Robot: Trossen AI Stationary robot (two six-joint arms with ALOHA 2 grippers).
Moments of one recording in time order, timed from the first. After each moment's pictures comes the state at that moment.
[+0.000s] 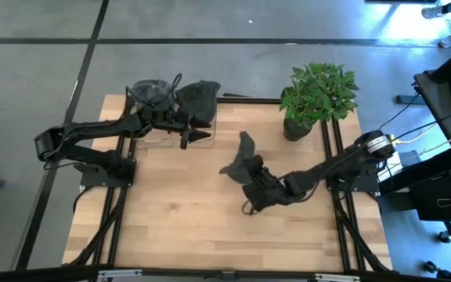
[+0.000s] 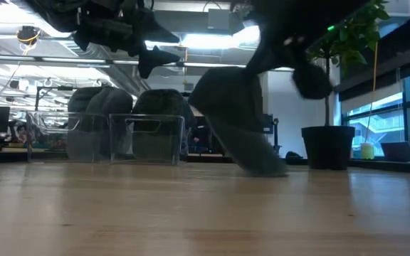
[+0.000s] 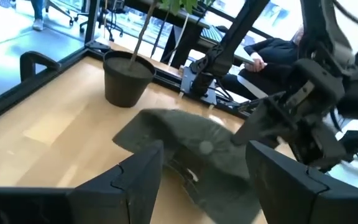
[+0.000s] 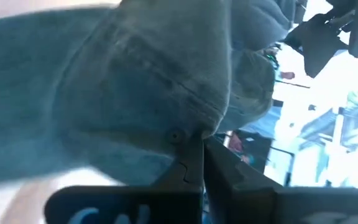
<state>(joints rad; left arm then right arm) 0.49 1.17 0.68 0.27 0.50 -0.31 0.39 1.67 1.06 -0.28 1.12 -0.84</state>
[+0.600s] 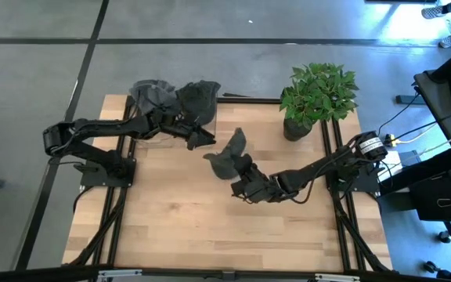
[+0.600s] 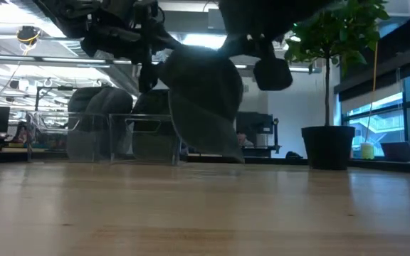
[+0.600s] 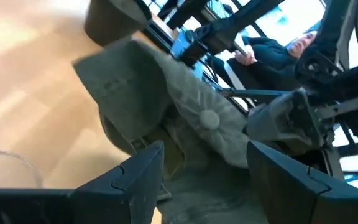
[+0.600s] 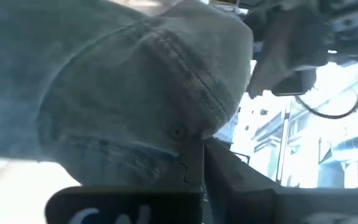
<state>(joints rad) 0.43 1.28 0.69 0.27 0.53 -0.63 0.34 1.73 1.06 0.23 1.16 -1.31</state>
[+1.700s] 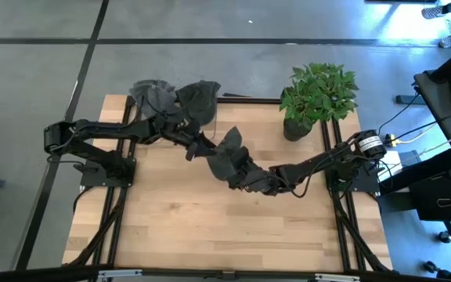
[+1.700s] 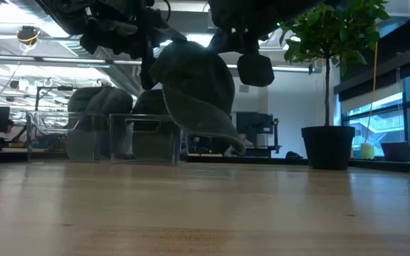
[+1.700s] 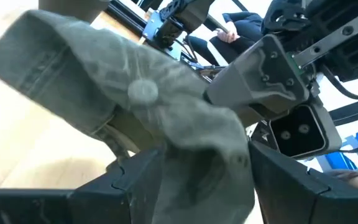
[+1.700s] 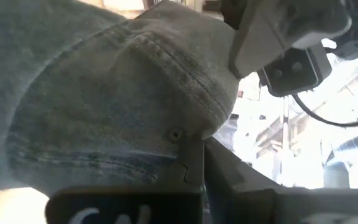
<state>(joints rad) 0.33 1.28 0.69 0.27 0.53 -0.56 0.28 1.73 1.06 0.37 1.05 -1.39</state>
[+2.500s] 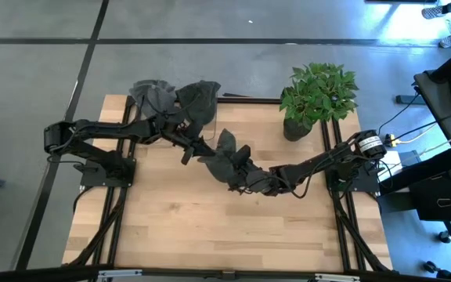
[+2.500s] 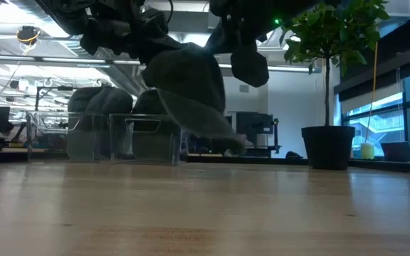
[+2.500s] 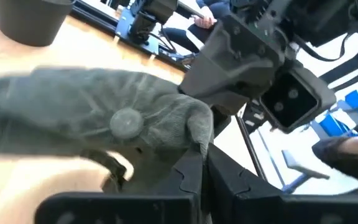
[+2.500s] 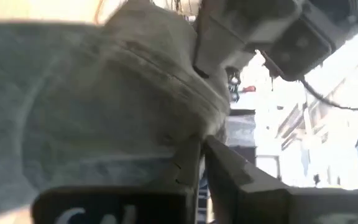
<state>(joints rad) 0.34 1.28 0.69 0.25 0.62 -0.39 0.28 1.73 1.06 0.37 1.03 -1.19</state>
